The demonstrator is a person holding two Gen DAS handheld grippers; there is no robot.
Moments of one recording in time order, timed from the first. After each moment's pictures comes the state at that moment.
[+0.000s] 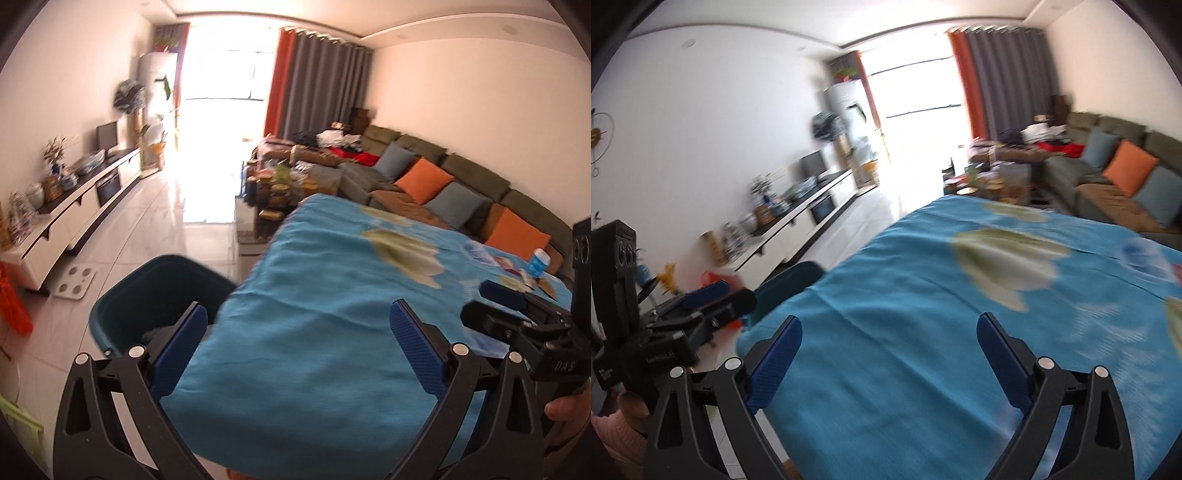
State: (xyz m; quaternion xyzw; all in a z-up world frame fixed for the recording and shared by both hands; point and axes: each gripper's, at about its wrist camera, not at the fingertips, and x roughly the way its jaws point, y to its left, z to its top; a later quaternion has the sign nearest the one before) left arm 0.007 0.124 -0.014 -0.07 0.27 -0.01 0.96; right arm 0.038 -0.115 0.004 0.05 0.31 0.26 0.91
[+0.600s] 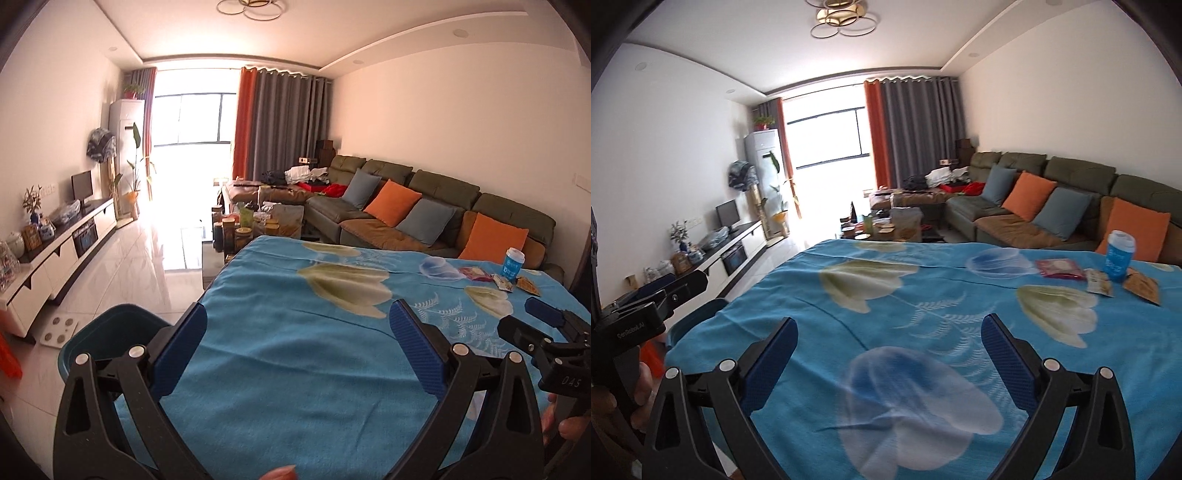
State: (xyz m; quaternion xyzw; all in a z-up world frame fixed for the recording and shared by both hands) left arm 0.013 0.053 0.004 -0.03 0.19 -0.06 0.98; right arm -0.019 -0.206 0.005 0.05 0.23 0.08 0.97
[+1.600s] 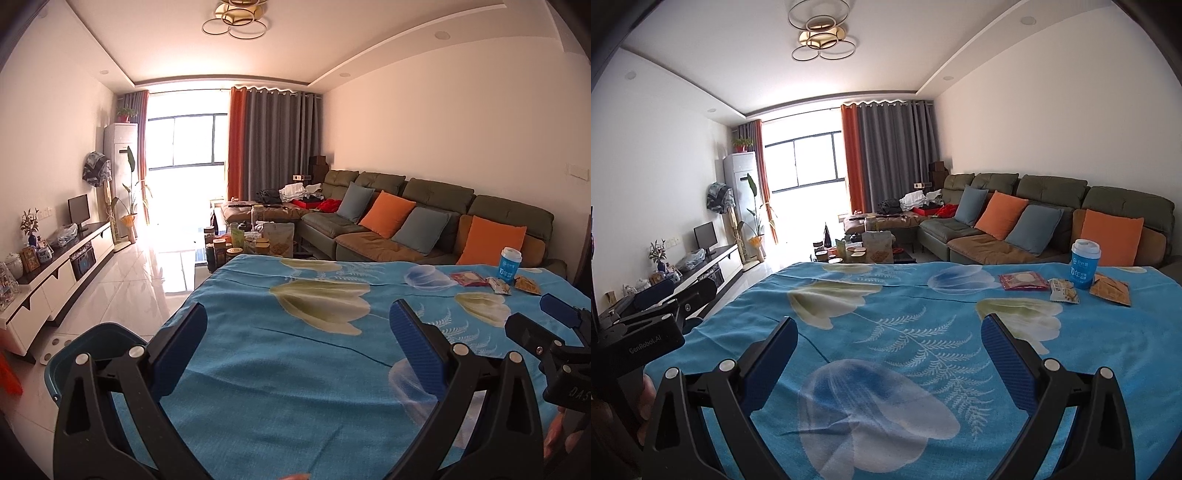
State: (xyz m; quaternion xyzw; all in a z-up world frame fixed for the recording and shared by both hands) left arm 0.019 0.006 -0.002 0.00 0.16 -0.06 0.99; right arm -0.036 -0.229 0.006 0.05 0.18 0.03 0.98
